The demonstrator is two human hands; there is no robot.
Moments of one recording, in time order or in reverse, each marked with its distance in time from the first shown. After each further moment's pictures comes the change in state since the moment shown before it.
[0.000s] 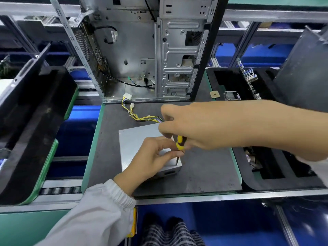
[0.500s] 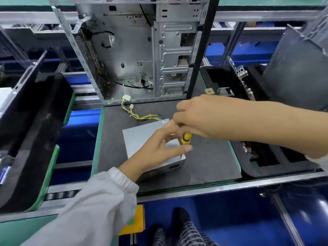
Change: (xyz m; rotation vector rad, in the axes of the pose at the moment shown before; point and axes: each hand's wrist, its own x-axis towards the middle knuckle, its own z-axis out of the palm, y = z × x) left_hand 0.008 0.011 -0.009 -0.414 -0.187 0.055; right_hand -0.017 -0.015 -0.001 -0.197 0.108 0.117
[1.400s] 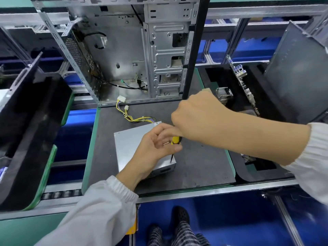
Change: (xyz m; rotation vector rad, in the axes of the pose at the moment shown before) left_hand 0.007 -0.023 0.013 -0.305 0.163 -0.104; right_hand 0.000 0.011 0.013 -0.121 0.084 0.172
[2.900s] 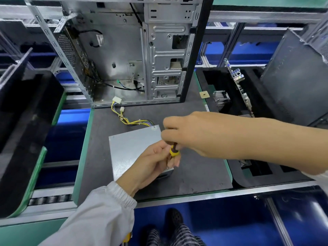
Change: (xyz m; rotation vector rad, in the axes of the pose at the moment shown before) left_hand 0.000 -0.020 -0.003 -0.240 -0.181 -0.169; right_hand -0.004 0.011 0.012 0.283 -0.101 -0.292
